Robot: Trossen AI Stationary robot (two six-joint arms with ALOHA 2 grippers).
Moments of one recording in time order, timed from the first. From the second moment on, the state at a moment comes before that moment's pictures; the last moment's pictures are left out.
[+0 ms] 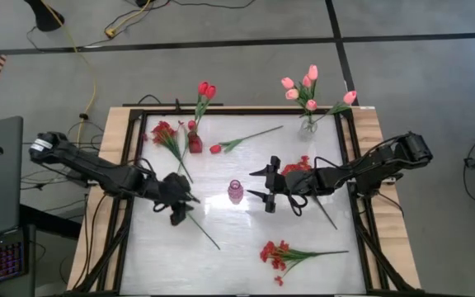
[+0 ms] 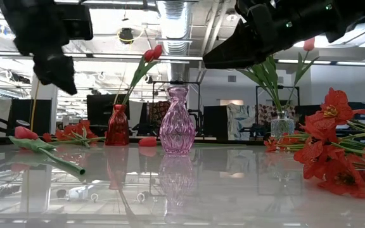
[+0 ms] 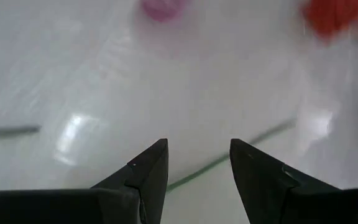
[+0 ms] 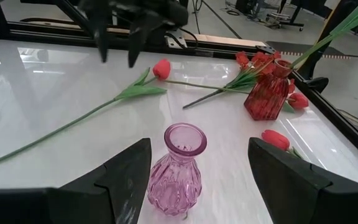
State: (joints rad) left arm -0.30 1.09 0.65 -0.46 -0.13 -0.69; right arm 0.19 1.46 0.67 0.47 0.37 -0.03
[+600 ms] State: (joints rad) left arm -0.31 1.33 0.65 -0.56 0.01 0.03; right arm 0.19 1.46 0.67 0.47 0.37 -0.03
